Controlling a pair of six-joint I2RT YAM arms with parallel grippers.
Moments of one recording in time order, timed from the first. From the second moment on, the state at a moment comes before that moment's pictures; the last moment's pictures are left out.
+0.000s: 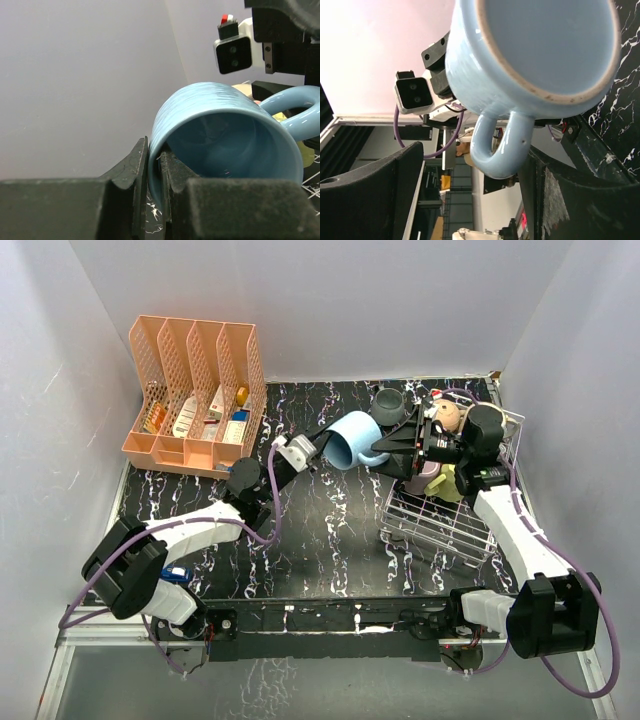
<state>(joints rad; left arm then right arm) -0.75 1.43 0.75 1.09 0.16 0.30 0.10 1.16 0.90 0.20 -1.23 1.37</state>
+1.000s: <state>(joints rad) -0.76 1.42 0.68 1.15 0.31 0.27 0.10 1.18 0.75 0.27 -1.19 1.45</state>
